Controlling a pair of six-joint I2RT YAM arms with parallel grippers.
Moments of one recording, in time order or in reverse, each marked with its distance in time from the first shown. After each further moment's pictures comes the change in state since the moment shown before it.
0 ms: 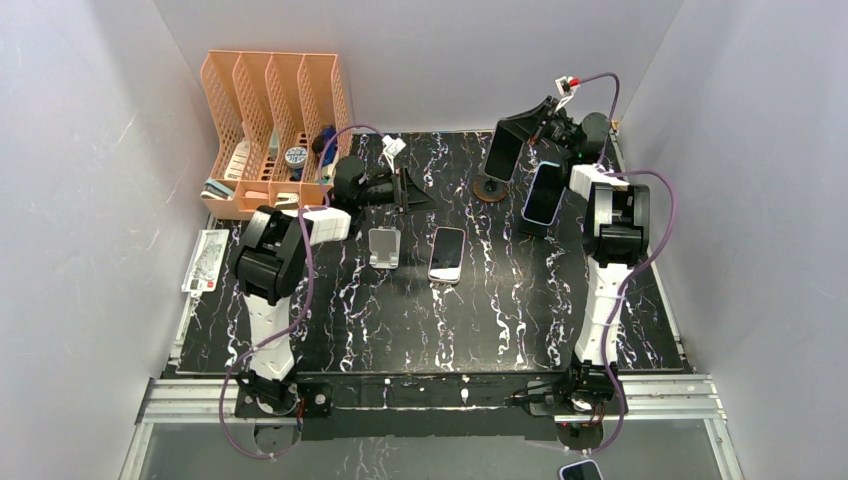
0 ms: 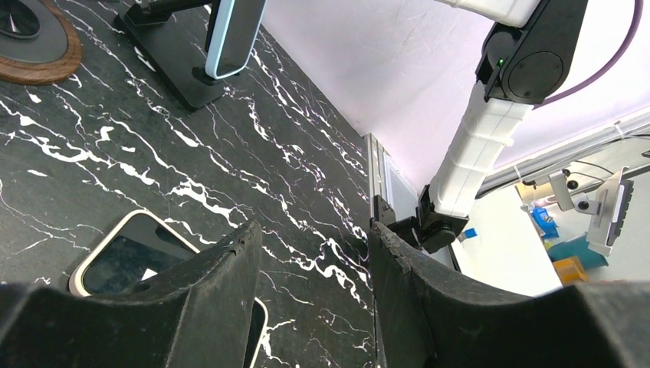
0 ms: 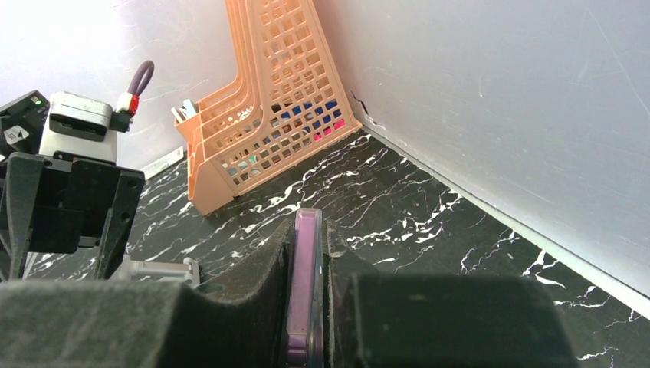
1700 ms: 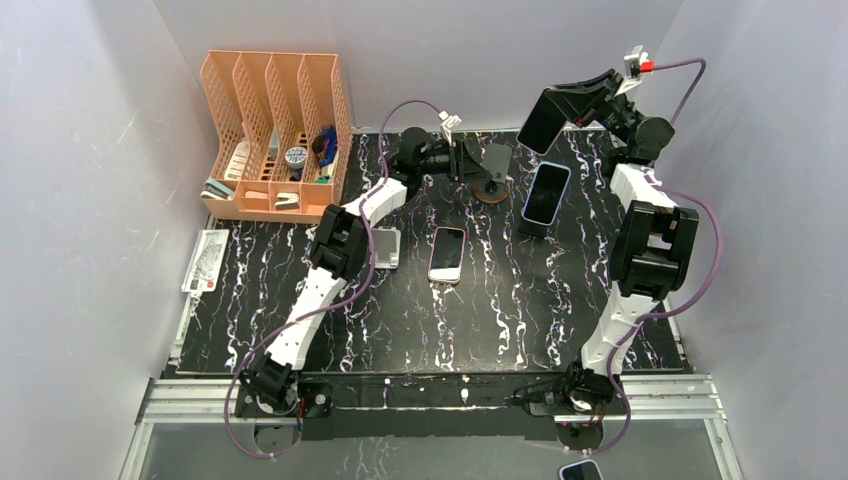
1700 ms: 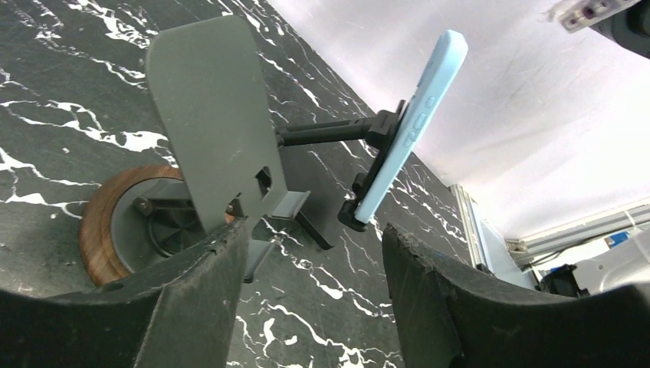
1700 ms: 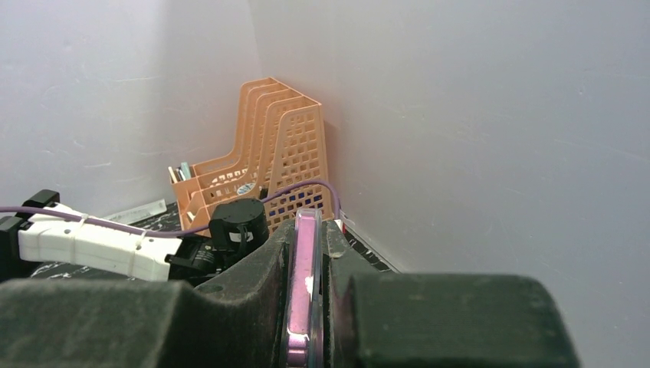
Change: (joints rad) left arm -0.108 0.774 1.214 -0.480 -0.121 0.124; right arm -0.138 -0.367 -0.193 0.262 0.032 0.141
